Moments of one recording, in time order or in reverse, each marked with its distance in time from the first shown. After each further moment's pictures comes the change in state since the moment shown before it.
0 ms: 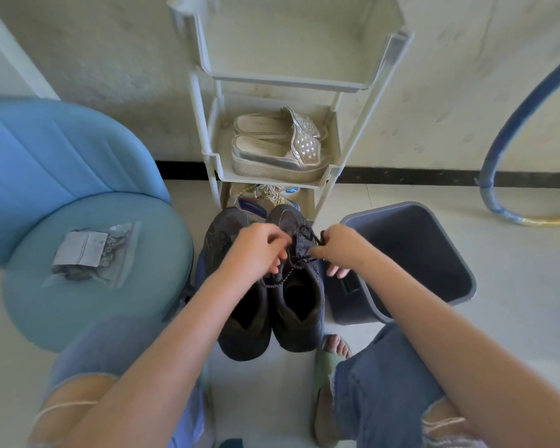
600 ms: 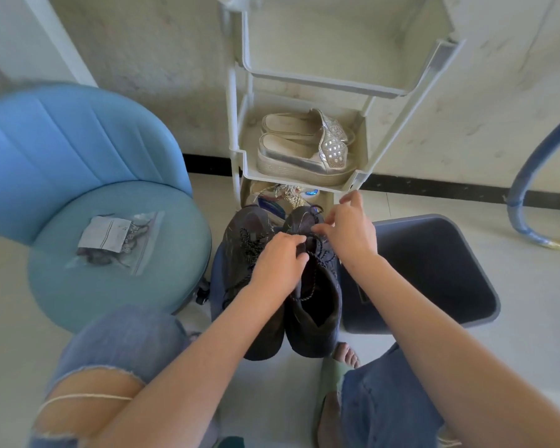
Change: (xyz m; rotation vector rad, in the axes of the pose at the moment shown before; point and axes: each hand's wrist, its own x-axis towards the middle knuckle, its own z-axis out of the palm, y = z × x) left_hand -0.001 -0.017 0.020 0.260 0.091 0.022; right_hand 0.030 -0.025 0.016 -0.119 0.543 -0.217
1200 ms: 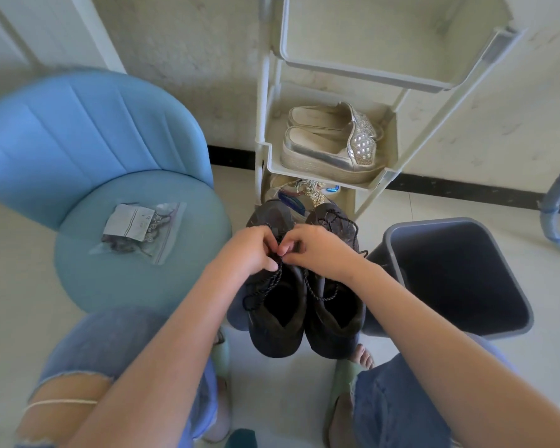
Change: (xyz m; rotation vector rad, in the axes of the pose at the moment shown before) left_hand 0.006 -0.057 -0.058 0.065 -0.224 -0.283; right_hand -0.011 -0.043 0.037 0.123 -0.480 -0.461
